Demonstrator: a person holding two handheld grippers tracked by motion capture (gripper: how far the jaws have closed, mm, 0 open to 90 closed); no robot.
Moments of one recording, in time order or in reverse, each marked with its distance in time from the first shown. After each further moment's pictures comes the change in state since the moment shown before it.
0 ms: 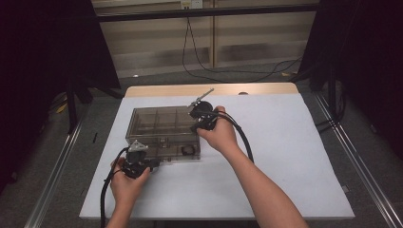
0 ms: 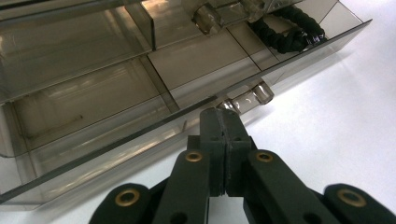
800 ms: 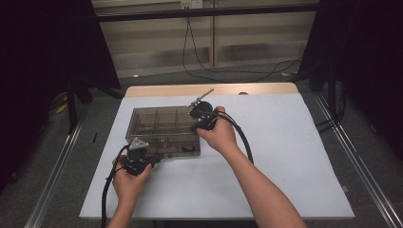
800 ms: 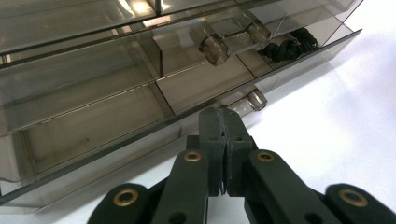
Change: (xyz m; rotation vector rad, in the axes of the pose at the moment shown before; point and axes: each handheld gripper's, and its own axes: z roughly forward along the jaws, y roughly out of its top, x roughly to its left) left arm 0.000 0.006 0.005 -0.050 0.018 -0.014; right arm 0.001 0.000 0.000 0.000 -0.005 0.008
